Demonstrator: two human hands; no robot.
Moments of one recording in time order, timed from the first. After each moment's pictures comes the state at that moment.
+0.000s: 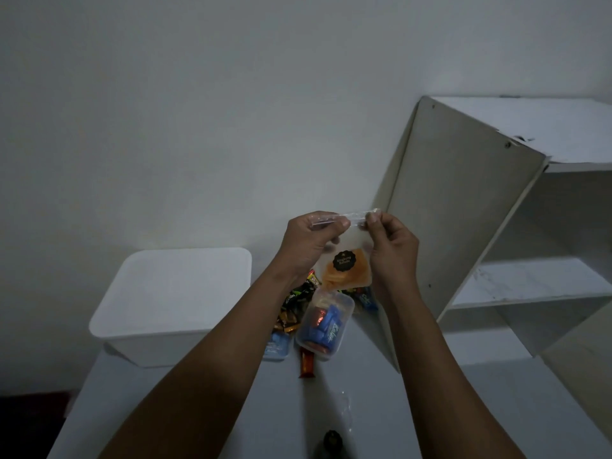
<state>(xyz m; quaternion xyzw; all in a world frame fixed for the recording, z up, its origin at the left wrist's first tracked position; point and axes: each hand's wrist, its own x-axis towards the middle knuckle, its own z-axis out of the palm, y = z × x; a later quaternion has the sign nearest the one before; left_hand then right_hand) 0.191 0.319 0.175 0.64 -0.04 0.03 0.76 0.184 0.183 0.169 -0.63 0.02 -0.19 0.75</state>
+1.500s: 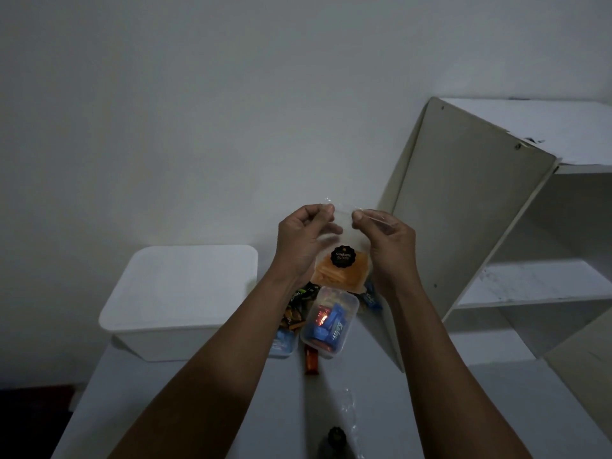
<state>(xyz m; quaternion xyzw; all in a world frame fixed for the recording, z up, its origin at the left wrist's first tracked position) 0.180 0.331 0.177 0.54 -0.04 0.06 0.84 0.175 0.194 0.187 -0.66 -0.03 -0.14 0.74</state>
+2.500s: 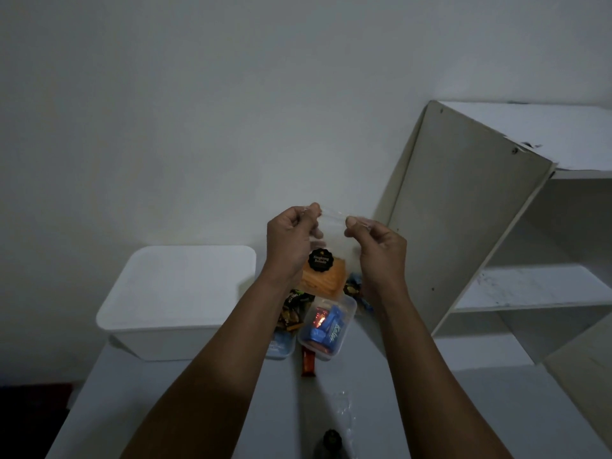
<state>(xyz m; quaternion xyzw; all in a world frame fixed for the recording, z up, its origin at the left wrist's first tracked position) 0.184 0.333 0.178 0.59 0.04 0.15 0.79 0.174 0.205 0.177 -0.64 -0.01 -0.16 0.75</state>
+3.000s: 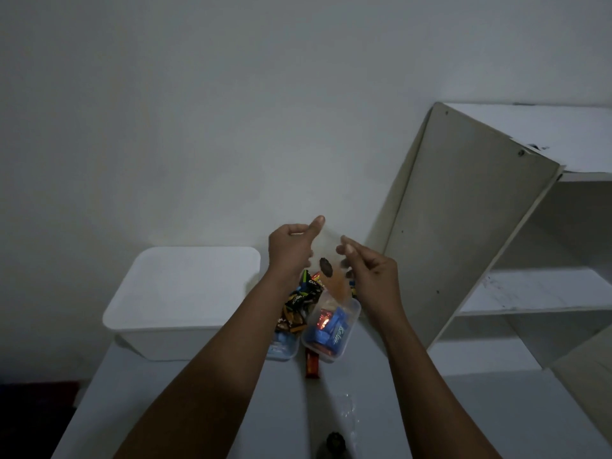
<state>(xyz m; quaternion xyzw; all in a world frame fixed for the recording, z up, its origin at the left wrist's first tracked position) 0.195 0.341 0.160 0.66 0.18 0.09 0.73 0.166 0.199 0.138 -0.70 -0.04 -0.10 0.71</state>
